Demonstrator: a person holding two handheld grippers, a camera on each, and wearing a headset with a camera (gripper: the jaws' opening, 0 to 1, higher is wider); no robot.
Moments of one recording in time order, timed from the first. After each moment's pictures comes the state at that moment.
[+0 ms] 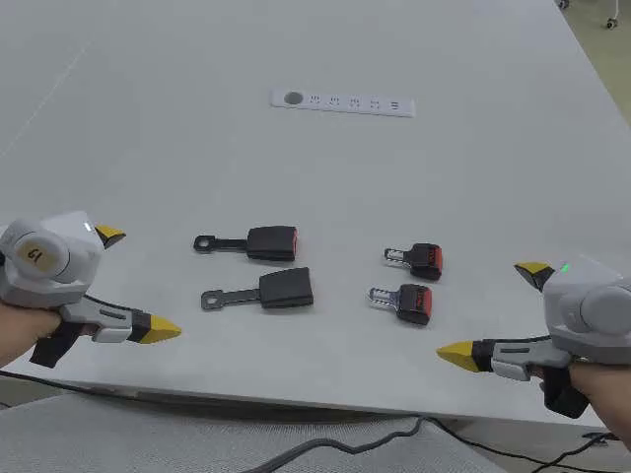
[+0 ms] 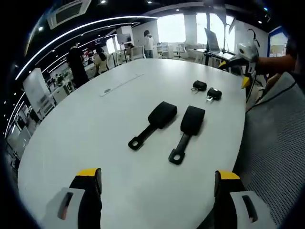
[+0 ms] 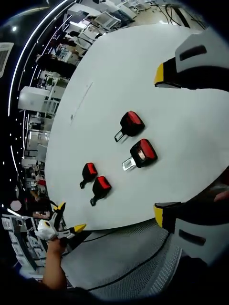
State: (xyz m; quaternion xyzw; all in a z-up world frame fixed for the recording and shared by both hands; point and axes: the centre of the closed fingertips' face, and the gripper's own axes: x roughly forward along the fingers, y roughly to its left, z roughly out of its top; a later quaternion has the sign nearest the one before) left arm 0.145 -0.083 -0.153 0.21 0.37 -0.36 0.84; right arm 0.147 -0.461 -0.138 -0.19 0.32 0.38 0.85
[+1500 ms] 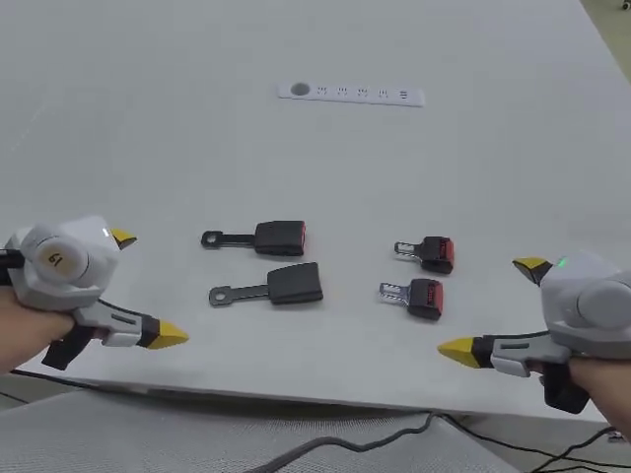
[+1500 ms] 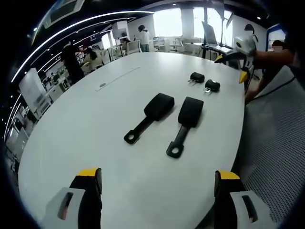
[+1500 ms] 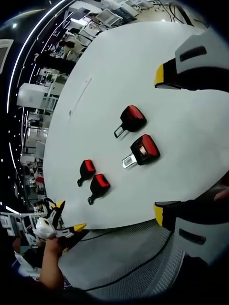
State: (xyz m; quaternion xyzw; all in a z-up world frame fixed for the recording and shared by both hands) left arm 0.144 -0.083 -0.157 0.21 0.38 -0.36 0.83; right arm 0.151 -0.458 -0.142 -0.19 0.32 0.39 0.84
